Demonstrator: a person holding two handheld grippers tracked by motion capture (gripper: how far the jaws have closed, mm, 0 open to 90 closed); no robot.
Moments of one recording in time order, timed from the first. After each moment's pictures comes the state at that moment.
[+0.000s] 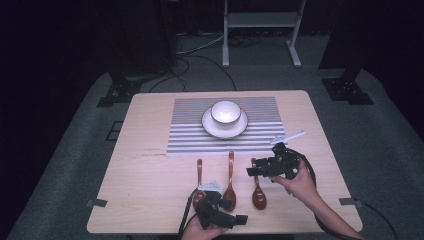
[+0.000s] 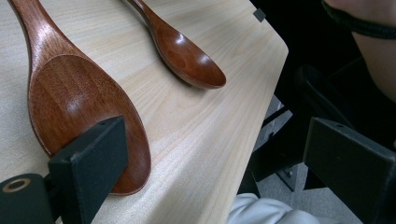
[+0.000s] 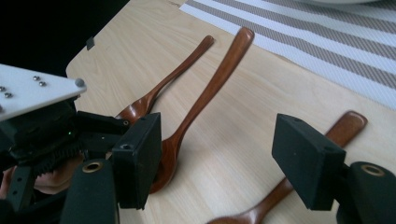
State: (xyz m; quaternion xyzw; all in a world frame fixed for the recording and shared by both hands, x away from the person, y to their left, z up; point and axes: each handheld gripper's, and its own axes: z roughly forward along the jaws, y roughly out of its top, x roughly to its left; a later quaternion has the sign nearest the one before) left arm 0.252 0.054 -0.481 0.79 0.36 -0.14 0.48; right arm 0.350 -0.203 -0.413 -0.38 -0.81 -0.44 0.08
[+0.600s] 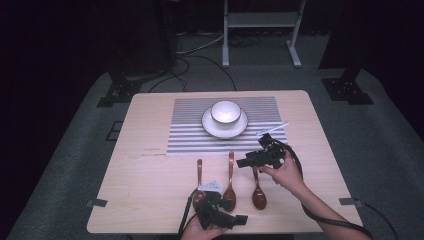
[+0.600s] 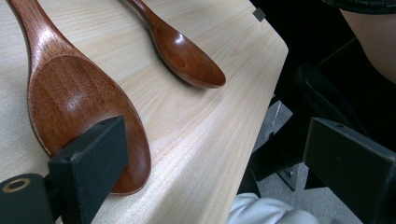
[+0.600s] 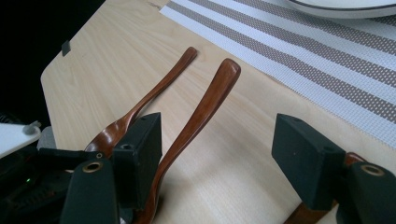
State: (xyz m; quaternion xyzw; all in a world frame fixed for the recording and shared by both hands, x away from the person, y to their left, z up) left arm 0.251 0.054 -0.481 0.79 0.36 -0.14 0.48; right arm 0.384 -0.174 -0.419 -0.40 -0.82 -0.41 0.08
